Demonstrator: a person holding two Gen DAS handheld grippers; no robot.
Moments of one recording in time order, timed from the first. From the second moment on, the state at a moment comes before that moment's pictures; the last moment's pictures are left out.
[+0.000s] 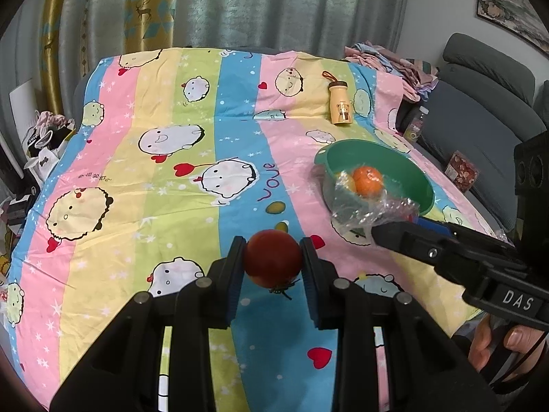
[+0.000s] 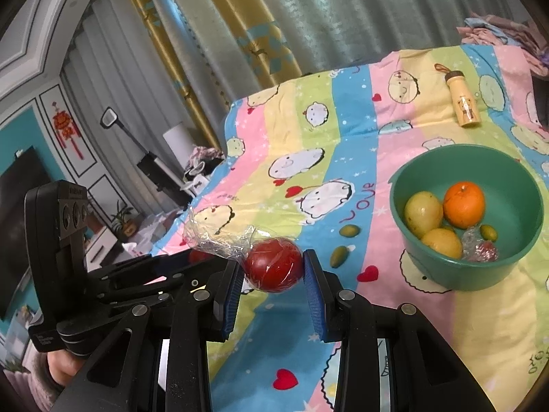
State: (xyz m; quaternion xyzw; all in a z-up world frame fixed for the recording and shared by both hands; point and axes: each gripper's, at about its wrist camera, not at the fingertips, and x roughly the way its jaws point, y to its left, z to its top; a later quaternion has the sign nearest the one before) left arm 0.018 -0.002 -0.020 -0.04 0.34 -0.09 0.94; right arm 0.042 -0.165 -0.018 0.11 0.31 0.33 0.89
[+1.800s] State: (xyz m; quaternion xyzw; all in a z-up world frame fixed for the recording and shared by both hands) left arm 0.108 -0.112 -0.019 0.07 0.35 -0.16 0.92; right arm 0.096 -0.272 -0.039 0.19 0.29 0.23 0.91
